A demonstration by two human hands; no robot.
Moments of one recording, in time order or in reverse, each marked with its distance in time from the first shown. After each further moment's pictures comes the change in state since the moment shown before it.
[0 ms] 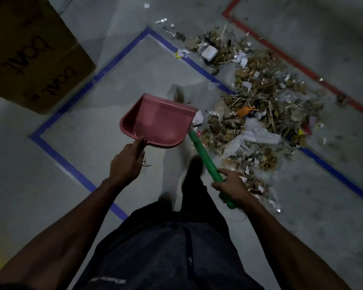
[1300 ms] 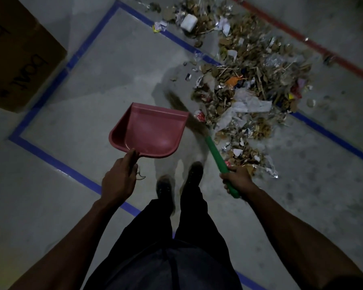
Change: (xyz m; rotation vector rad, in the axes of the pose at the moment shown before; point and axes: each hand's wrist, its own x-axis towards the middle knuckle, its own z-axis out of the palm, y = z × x) left_hand -0.077 -0.039 0.048 -0.035 -0.089 0.030; right_hand -0.007 0.099 0.026 0.303 0.123 0.251
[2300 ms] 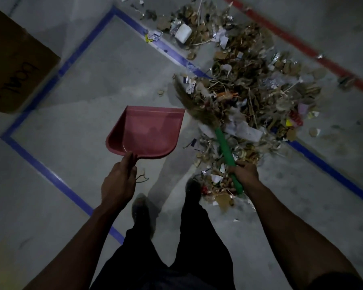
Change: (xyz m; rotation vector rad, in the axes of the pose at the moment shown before) left_hand 0.097 0.246 0.089 0.007 0.112 -0.194; right_hand 0.190 -0.112 -0.225 0.015 -0.004 -0.007
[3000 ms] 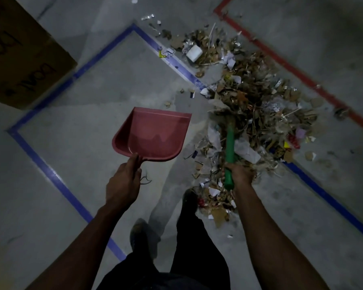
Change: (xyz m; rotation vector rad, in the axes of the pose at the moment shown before) left_hand -0.011 0.001 -0.013 -0.052 0.064 -0.012; right_hand -0.026 -0.041 0.033 0.371 -0.018 0.045
